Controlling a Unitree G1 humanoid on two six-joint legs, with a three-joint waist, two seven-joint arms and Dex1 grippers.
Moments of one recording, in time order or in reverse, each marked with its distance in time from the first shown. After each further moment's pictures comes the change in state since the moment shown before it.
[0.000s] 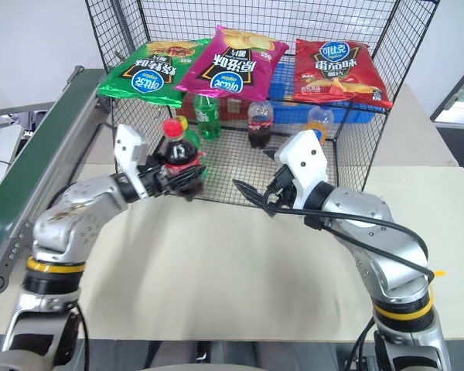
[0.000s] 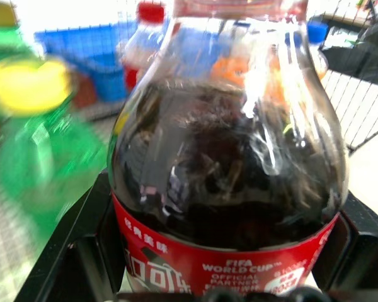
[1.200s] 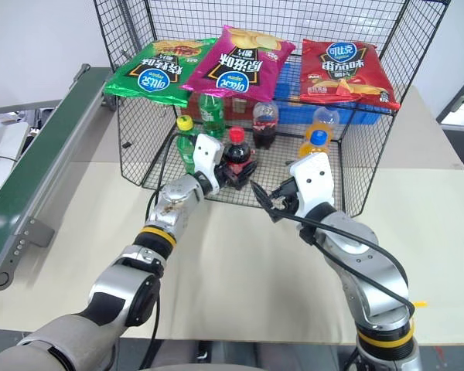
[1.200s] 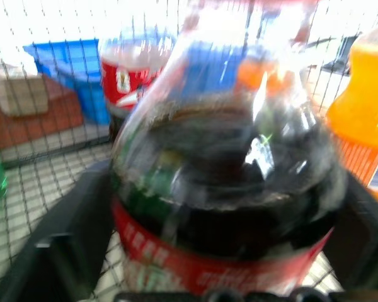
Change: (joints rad) left arm -0.301 -0.419 0.011 0.889 0.335 -0.653 0.072; right arm 0.125 0.151 -0.017 -0.041 -0.125 -0.017 -0.172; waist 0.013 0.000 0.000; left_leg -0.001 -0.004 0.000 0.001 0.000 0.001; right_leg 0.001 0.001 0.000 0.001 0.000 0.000
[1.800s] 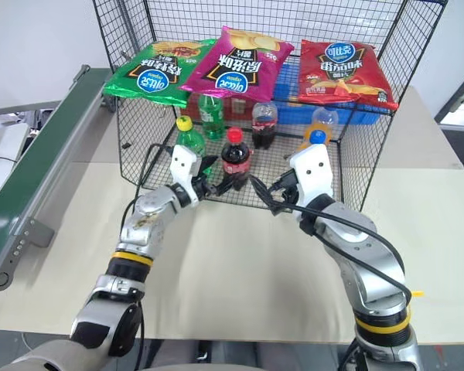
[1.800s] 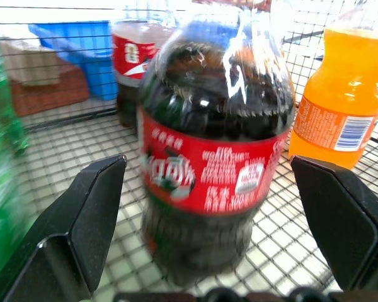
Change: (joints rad) left arm 0.288 0.122 0.007 -0.545 -0.036 0.347 -0.038; right arm -0.054 -0.003 -0.004 0.101 -0.001 -0.045 0.056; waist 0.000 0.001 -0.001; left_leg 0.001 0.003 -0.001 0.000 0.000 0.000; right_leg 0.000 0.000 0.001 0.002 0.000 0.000
